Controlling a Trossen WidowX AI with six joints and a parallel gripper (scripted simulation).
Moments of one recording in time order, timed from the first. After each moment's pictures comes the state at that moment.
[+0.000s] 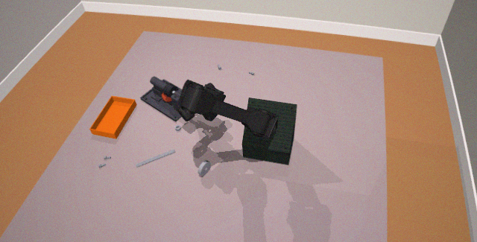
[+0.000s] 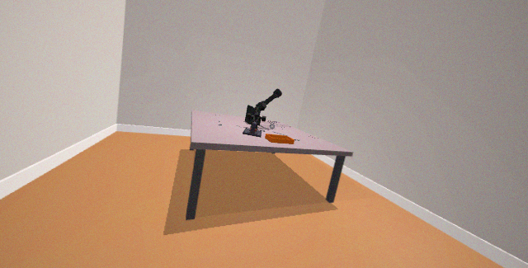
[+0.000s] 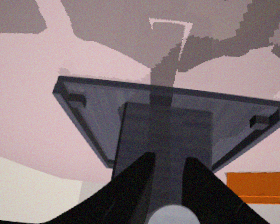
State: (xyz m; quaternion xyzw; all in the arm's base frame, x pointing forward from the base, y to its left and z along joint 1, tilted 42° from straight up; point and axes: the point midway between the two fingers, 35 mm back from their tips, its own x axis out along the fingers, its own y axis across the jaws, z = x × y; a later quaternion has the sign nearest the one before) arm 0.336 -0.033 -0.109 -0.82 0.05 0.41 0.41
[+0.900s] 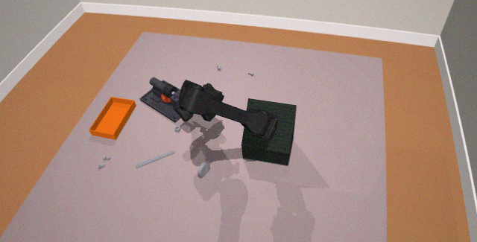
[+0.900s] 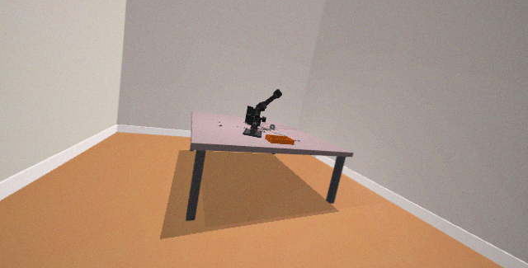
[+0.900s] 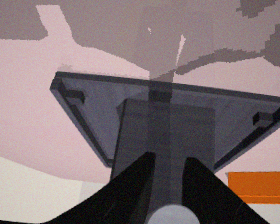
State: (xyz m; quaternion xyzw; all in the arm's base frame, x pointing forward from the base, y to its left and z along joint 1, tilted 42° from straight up) arm 0.341 -0.035 -0.110 -0.82 0.05 0.41 0.41
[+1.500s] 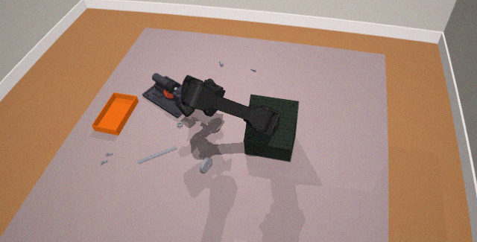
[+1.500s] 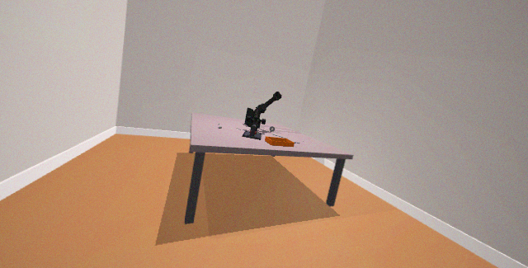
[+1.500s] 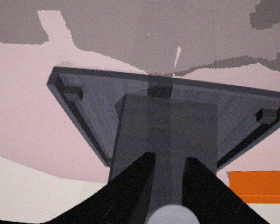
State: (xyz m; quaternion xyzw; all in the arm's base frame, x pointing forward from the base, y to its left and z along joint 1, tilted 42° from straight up) arm 0.346 -0.036 -0.111 -0.82 0.05 0.41 0.41
